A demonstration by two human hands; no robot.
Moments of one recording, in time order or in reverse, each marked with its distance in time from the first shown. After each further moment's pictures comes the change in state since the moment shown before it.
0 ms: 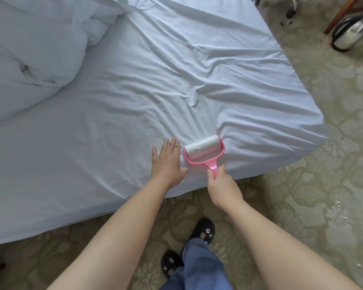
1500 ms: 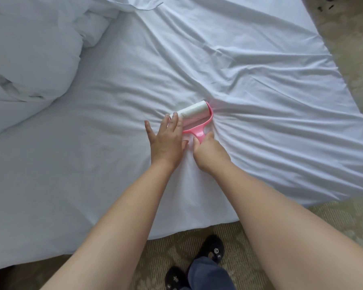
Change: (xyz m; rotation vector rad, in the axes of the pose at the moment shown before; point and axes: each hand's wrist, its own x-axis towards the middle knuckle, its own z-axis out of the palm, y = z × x) left_hand 0.151 -0.027 -0.038 0.173 0.271 -0.052; right_hand 0.161 -0.129 -0.036 -0.082 -0.083 -0.083
